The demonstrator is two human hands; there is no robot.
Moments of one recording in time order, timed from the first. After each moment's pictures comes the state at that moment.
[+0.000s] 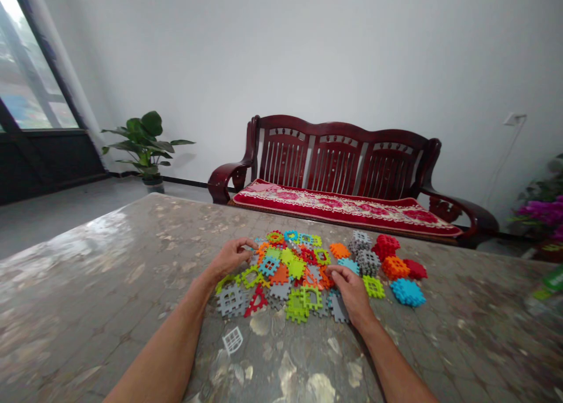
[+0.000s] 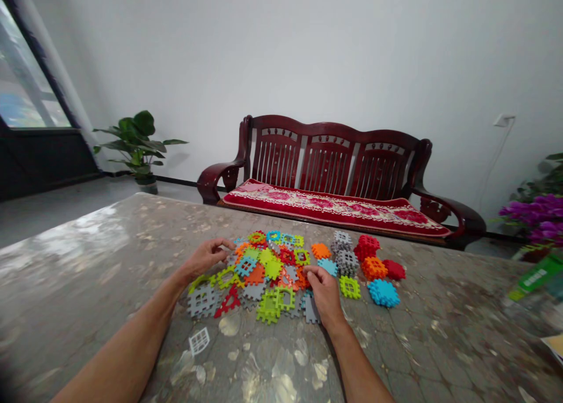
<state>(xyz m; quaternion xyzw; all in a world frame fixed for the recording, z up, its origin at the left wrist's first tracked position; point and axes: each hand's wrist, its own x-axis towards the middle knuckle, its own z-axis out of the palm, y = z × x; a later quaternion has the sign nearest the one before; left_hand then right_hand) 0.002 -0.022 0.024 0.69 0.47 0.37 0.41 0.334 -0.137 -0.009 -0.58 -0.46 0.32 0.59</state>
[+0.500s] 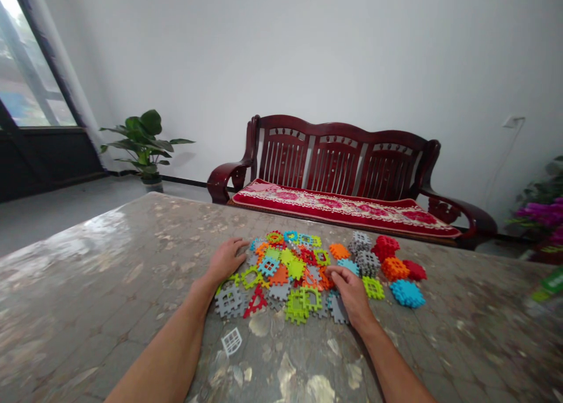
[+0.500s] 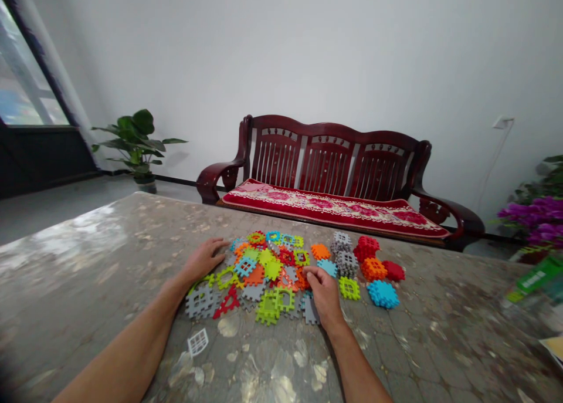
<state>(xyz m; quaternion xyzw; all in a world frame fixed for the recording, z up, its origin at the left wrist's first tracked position) -0.014 -0.006 -0.008 0.78 0.57 0.24 0.11 0.332 -0.138 -0.005 -0.58 -0.45 0.33 0.59</state>
